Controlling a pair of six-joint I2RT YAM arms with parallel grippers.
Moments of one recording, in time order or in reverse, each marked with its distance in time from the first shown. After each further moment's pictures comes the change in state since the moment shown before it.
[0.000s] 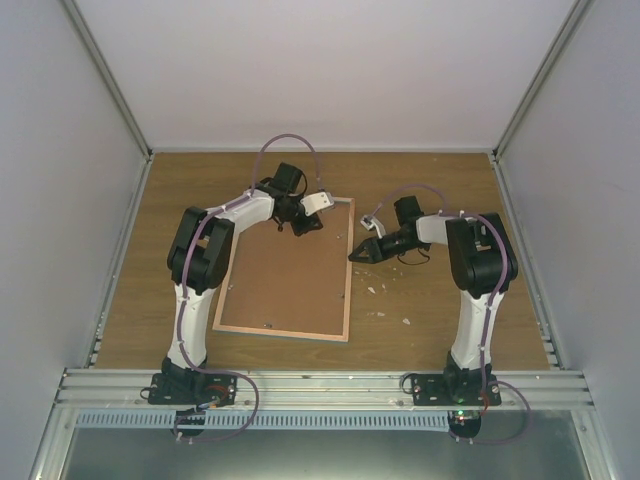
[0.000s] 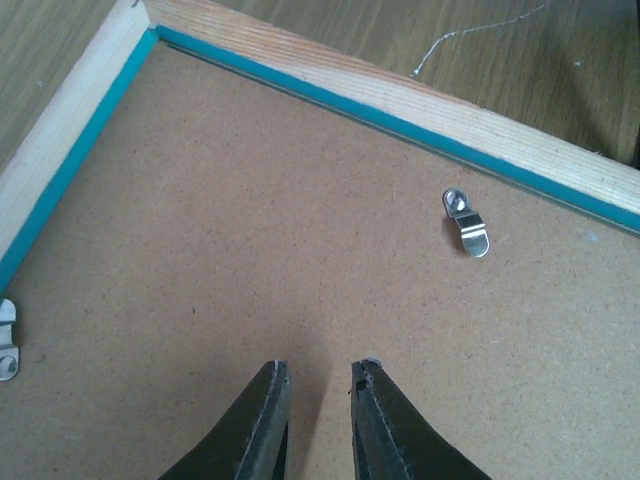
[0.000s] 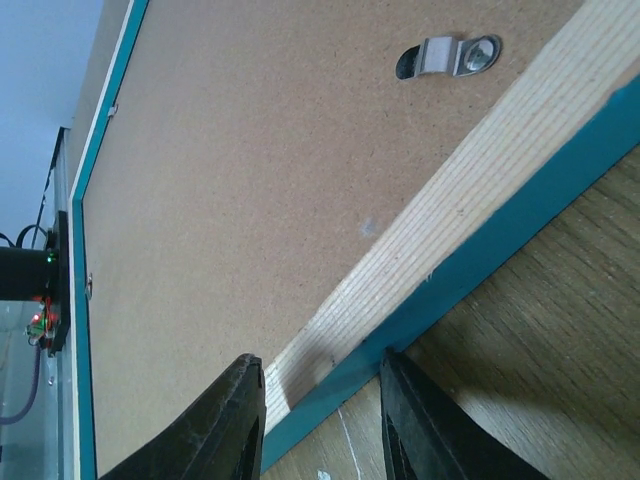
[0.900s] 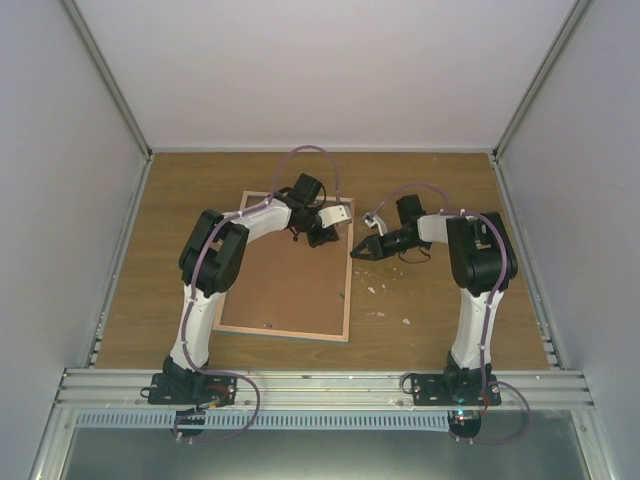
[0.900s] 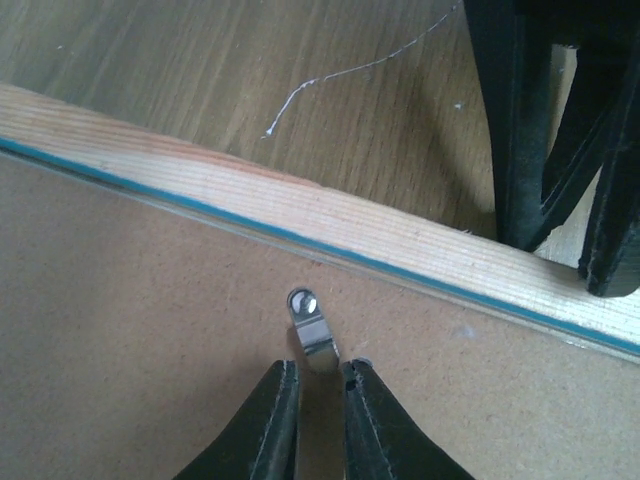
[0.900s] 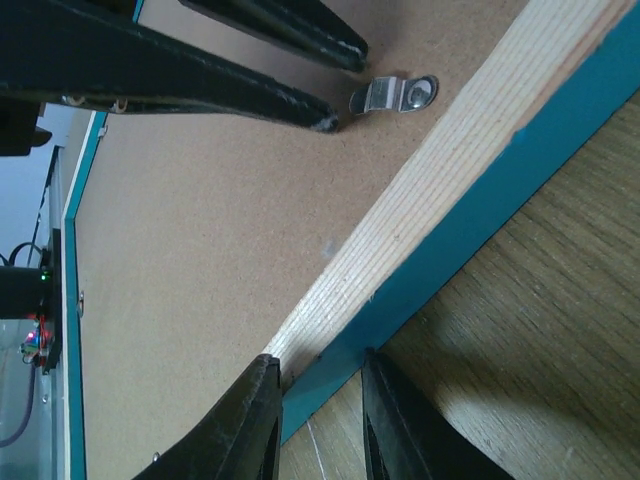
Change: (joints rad) left arm -0.103 0.034 -0.005 0.026 0.009 -0.014; right arm -0.018 0.017 0.012 0.031 0.006 0.034
